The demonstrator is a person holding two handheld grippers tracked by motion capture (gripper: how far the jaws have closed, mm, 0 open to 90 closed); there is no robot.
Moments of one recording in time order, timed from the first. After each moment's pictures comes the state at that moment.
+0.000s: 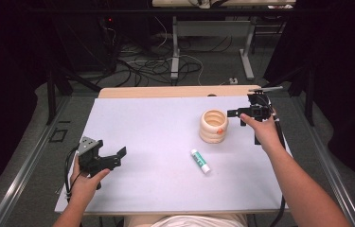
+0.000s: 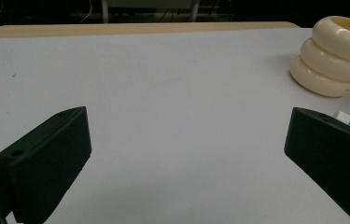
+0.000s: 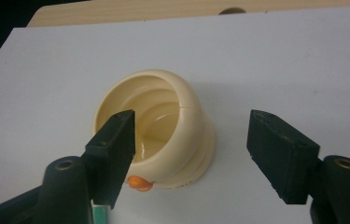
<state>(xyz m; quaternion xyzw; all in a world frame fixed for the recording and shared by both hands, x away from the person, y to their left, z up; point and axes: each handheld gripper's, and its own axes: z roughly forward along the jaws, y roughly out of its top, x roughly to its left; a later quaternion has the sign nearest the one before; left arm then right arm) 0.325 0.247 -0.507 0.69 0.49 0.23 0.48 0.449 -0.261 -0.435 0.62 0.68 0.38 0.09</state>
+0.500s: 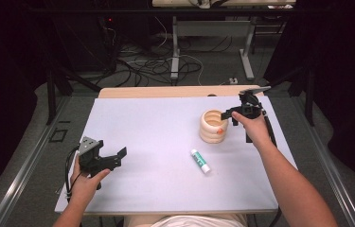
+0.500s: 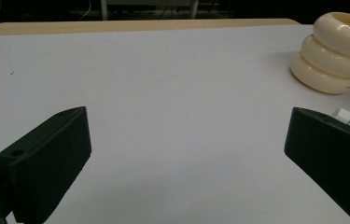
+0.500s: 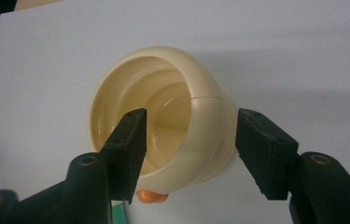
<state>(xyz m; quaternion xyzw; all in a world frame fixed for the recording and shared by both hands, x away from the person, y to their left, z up) 0.326 0.246 -0.508 0.69 0.49 0.22 0.47 0.474 -0.246 -0.457 0.66 0.68 0.34 0.01</state>
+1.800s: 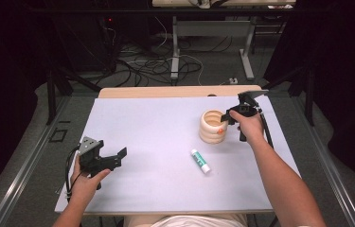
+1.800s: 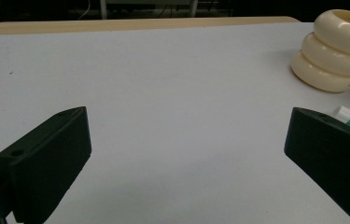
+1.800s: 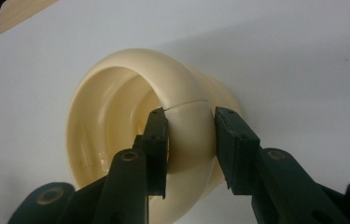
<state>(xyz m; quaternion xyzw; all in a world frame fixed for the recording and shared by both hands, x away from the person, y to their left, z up) 0.326 0.246 -0.509 0.70 0.49 0.22 0.47 0.492 -0.247 -0.477 0.72 0.62 0.31 -0.05</state>
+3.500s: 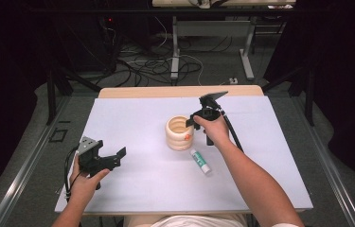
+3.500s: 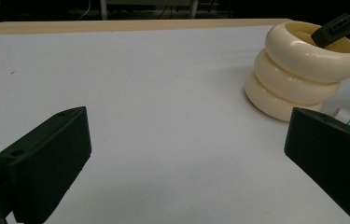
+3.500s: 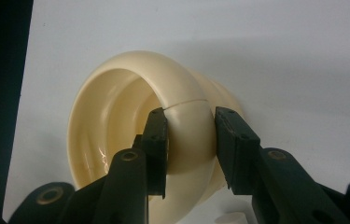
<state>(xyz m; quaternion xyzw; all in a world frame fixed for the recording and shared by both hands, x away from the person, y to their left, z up) 0.326 0.248 -0.509 0.69 0.49 0.22 0.48 0.488 -0.129 -0.480 0.66 0.68 0.31 -0.09</state>
